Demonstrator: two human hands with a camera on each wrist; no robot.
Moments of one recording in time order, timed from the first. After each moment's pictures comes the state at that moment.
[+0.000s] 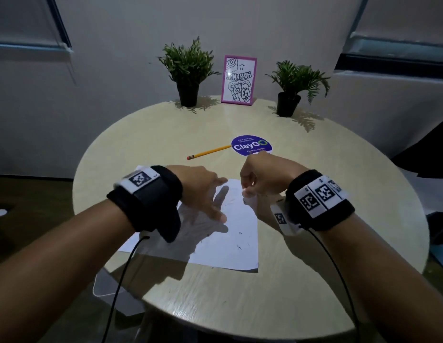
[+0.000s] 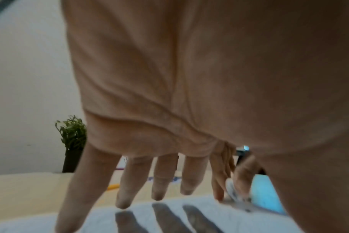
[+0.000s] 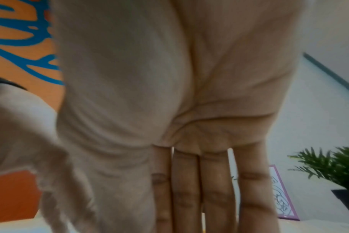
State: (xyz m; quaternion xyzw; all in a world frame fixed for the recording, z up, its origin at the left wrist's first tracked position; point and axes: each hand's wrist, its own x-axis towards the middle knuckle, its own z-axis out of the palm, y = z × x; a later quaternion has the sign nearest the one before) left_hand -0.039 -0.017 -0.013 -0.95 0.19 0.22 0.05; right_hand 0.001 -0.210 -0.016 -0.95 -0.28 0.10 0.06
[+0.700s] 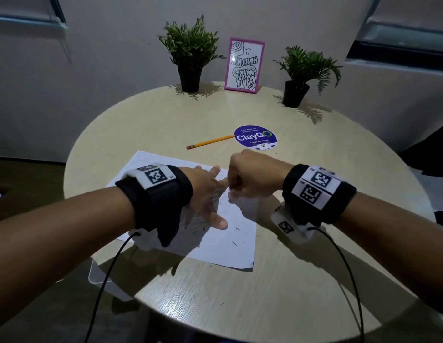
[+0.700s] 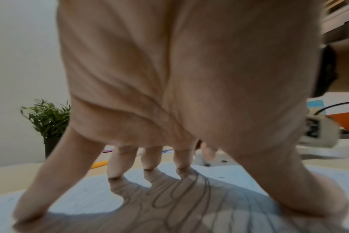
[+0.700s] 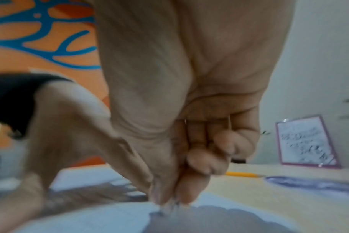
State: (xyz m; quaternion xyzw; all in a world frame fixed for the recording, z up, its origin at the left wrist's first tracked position) left_hand -0.037 -0.029 -0.034 -0.93 0.19 0.28 0.11; right_hand -0.007 -0.181 -0.021 -0.94 -0.33 0.09 -0.01
